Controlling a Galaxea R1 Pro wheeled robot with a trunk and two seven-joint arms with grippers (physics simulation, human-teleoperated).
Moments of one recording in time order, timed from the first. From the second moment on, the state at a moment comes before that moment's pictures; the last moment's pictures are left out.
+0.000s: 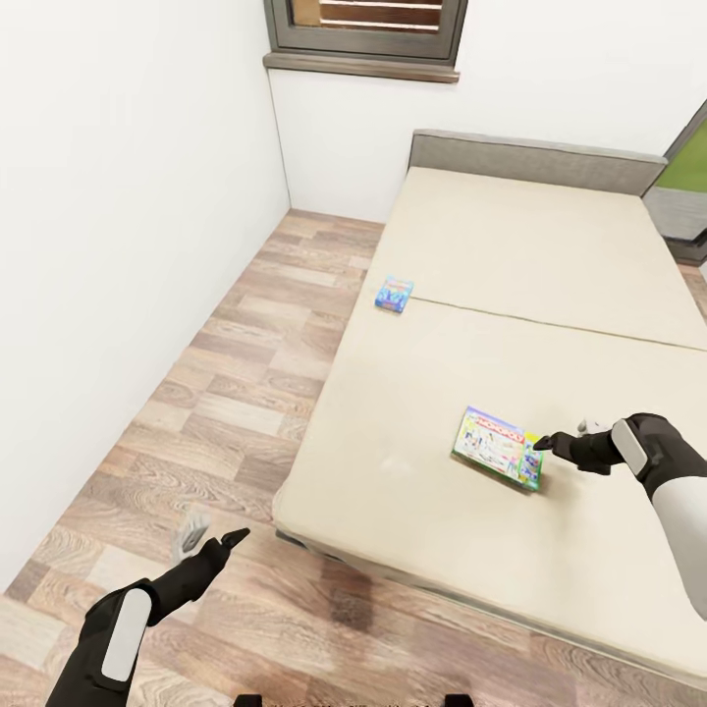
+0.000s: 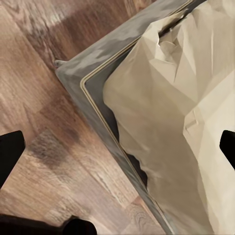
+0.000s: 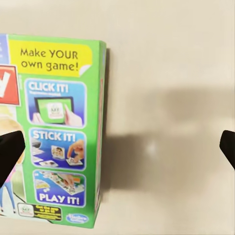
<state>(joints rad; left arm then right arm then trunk) -0.36 -0.03 0.47 -1.05 0.49 0.74 -0.32 -1.10 -0.40 -0.18 -0.43 -0.17 0.88 0.21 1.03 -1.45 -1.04</state>
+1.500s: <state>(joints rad) -0.36 -0.03 0.47 -1.05 0.49 0.74 -0.32 -1.09 -0.41 -0.18 -0.44 -0.24 0.88 0.21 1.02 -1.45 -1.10</state>
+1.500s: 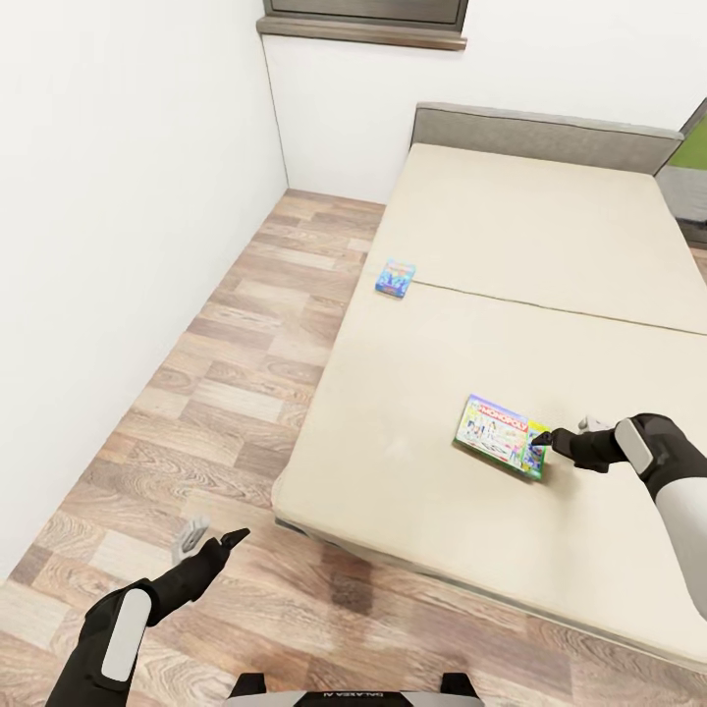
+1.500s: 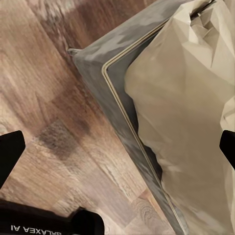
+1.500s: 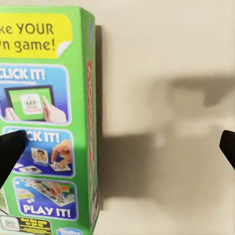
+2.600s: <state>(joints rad) -0.36 -0.03 0.47 -1.05 0.49 0.74 -0.32 -1.09 -0.41 -0.18 -0.44 -0.28 0.87 0.21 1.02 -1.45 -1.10</state>
